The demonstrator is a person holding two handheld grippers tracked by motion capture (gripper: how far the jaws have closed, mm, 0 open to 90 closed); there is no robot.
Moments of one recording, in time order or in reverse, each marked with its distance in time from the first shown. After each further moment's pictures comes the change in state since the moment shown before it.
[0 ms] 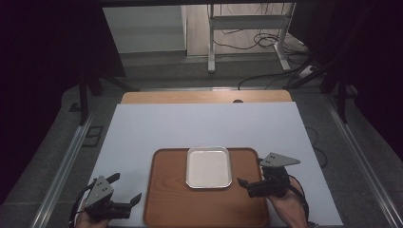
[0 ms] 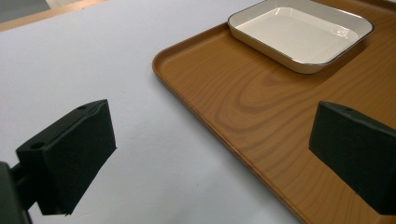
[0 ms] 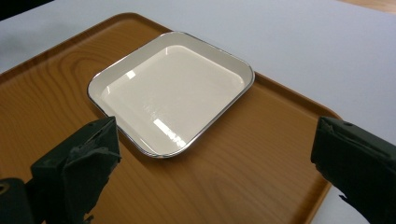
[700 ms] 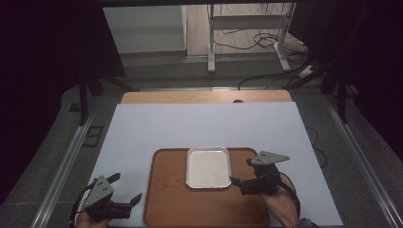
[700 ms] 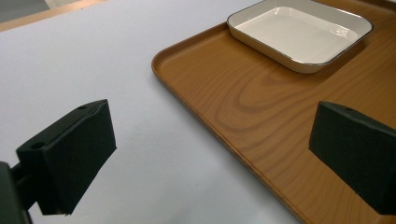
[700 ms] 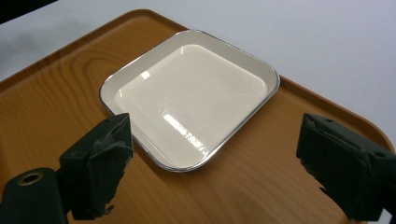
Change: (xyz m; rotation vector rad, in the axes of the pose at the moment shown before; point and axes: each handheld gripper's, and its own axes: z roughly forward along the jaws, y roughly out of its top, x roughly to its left) left arm 0.000 0.000 0.000 0.002 -0.003 0.001; right arm 0.008 0.007 0.019 0.031 0.047 0.000
